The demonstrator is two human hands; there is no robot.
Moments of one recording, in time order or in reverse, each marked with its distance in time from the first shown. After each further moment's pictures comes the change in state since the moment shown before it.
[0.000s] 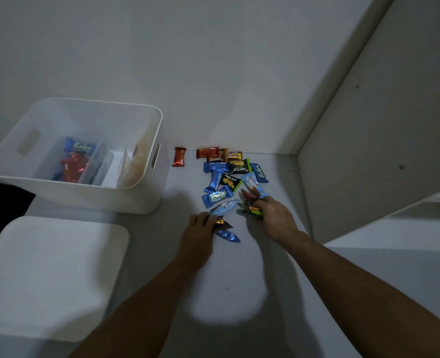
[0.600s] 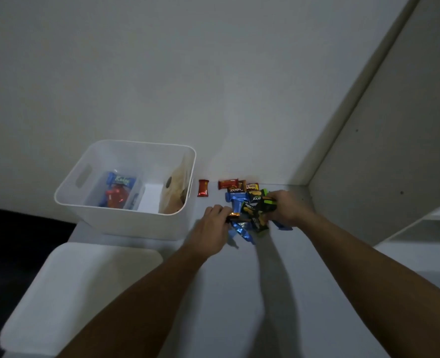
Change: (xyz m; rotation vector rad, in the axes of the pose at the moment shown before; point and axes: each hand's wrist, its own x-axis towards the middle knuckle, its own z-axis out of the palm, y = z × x) left_hand 0.047 -0.006 -0.111 -0.083 -0.074 0.019; right_hand 0.015 -0.079 -0.091 0.098 -0.034 0.115
